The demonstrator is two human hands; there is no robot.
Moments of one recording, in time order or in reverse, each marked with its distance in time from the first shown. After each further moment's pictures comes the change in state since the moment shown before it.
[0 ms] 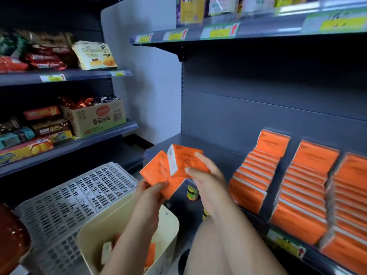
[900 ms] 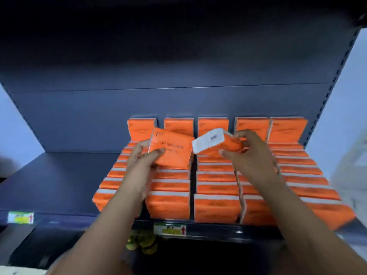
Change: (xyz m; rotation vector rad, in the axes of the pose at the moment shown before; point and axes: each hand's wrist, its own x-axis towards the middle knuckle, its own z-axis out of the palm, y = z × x) left_hand -0.022 -0.133 0.320 0.095 -0.721 -0.092; right_hand -0.099 -0.182 -0.376 -0.986 0.797 -0.474
